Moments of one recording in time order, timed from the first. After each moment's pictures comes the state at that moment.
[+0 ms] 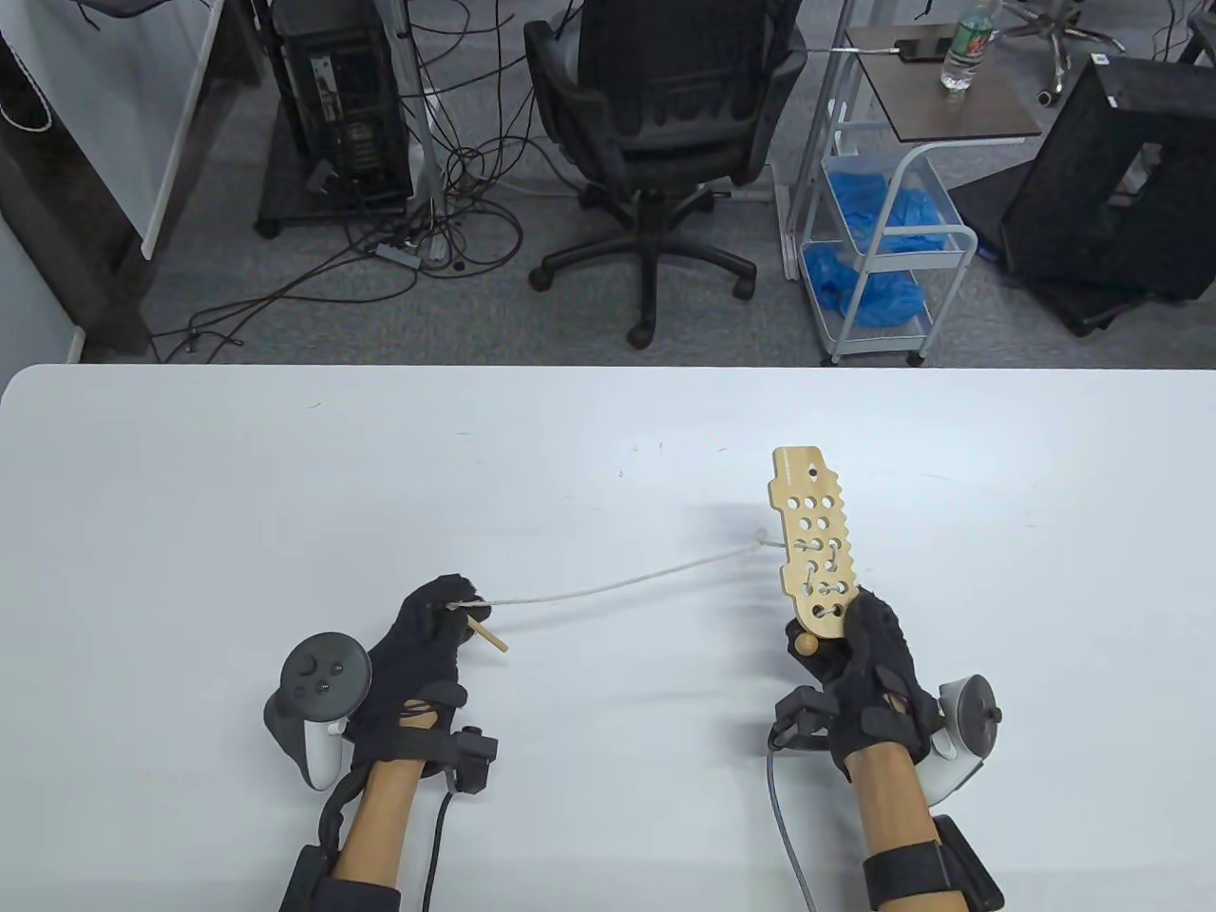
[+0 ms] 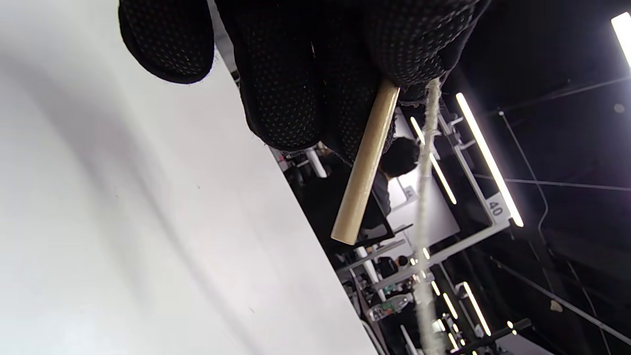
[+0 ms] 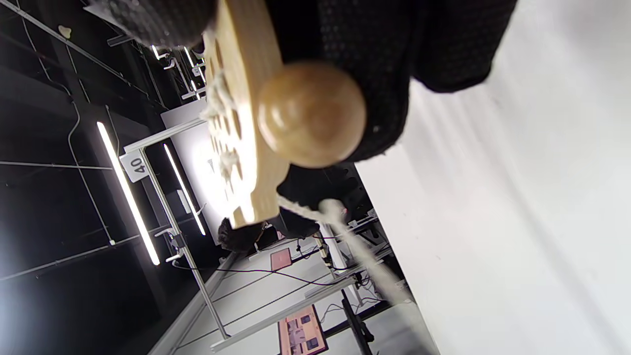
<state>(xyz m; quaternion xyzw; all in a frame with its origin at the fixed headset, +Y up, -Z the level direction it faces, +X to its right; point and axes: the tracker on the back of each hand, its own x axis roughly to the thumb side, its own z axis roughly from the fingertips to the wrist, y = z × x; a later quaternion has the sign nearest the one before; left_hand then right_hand) -0.243 -0.728 -0.269 0.07 0.07 0.50 0.86 0.225 -0.775 -0.258 -0.21 -0.09 0.49 0.84</state>
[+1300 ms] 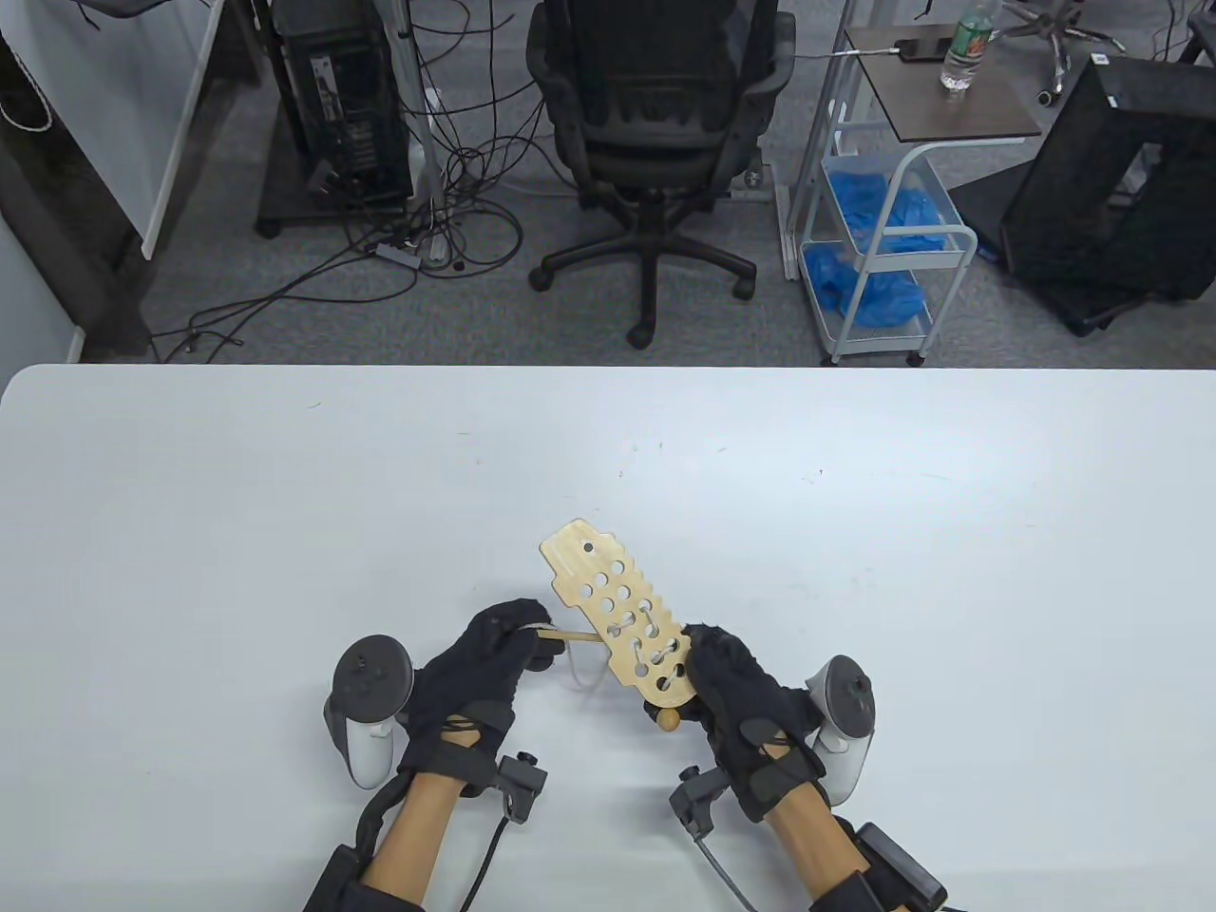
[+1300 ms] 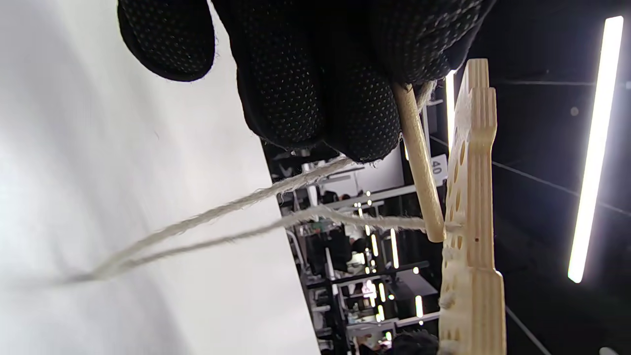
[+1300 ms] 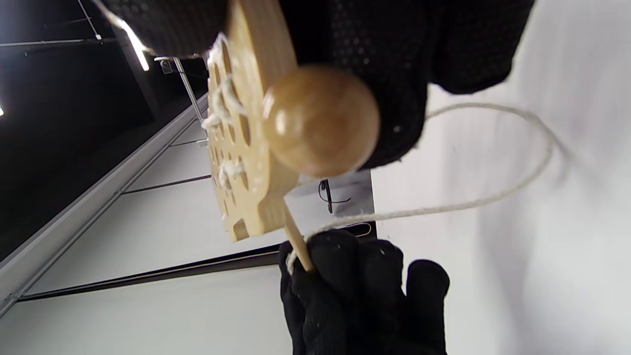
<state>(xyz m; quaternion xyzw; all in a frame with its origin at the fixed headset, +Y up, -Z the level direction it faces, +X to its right) -0.191 -0.739 -0.268 -0.02 -0.04 0.62 0.78 0.117 -0.762 -0.251 0.02 0.06 0.60 0.80</state>
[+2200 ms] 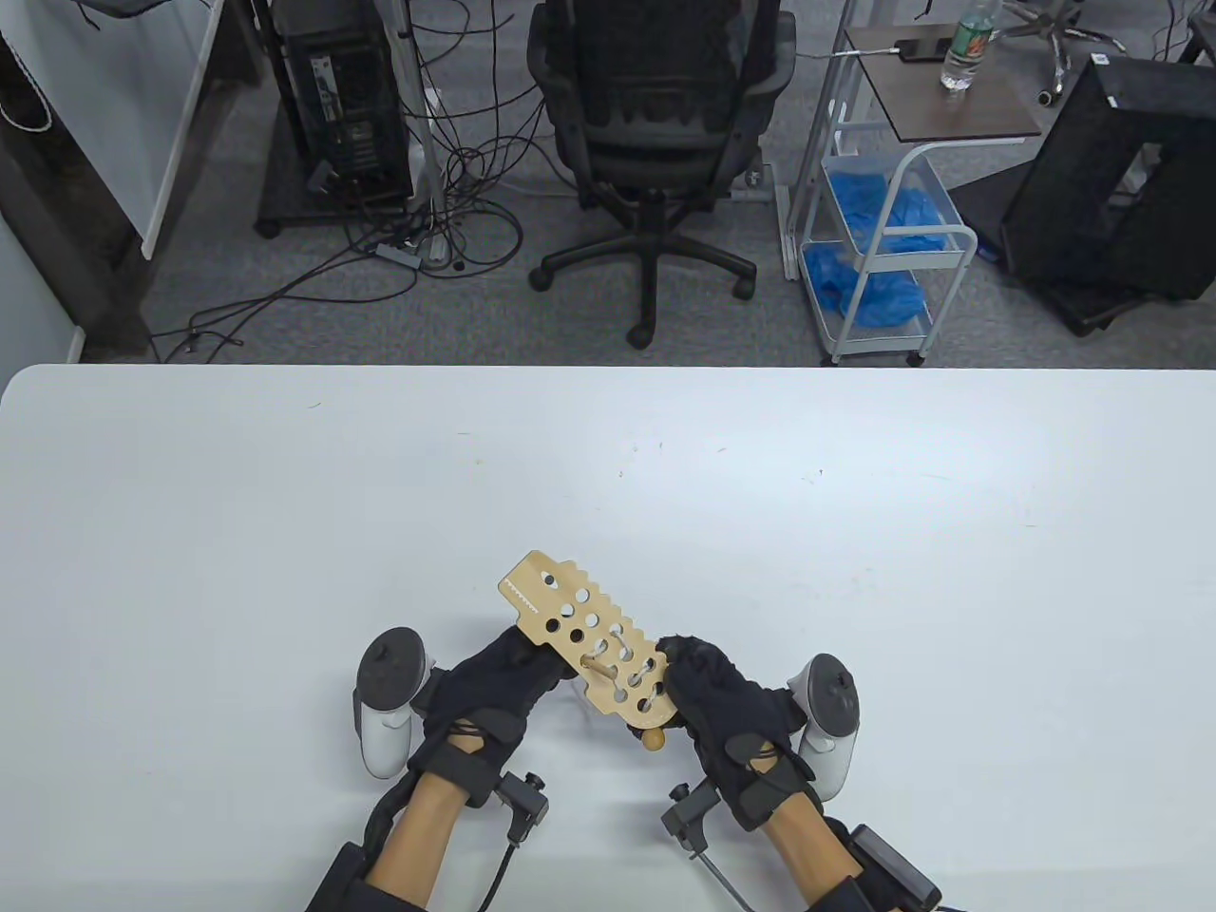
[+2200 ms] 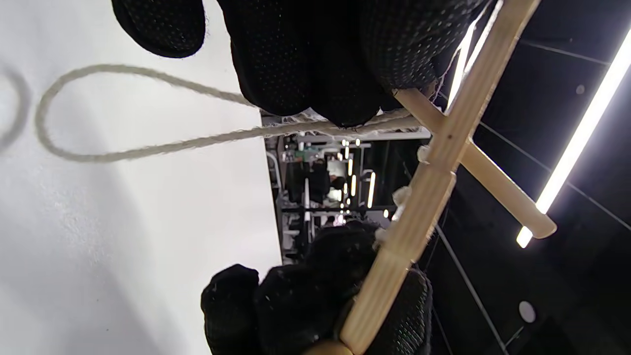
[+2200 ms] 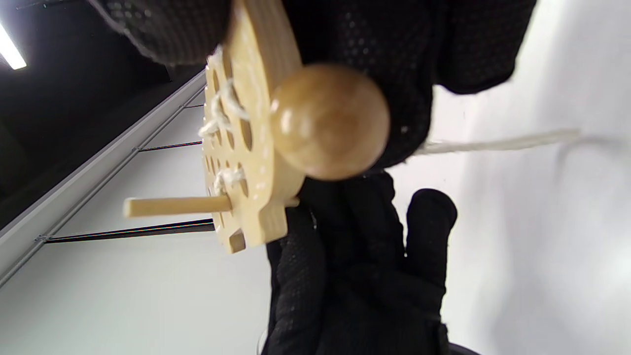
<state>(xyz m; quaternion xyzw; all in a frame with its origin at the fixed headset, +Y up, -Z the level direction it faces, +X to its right) -0.167 -0.738 -0.266 -0.12 -0.12 0.67 0.72 0.106 -0.754 -0.249 0.07 0.07 0.61 0.78</state>
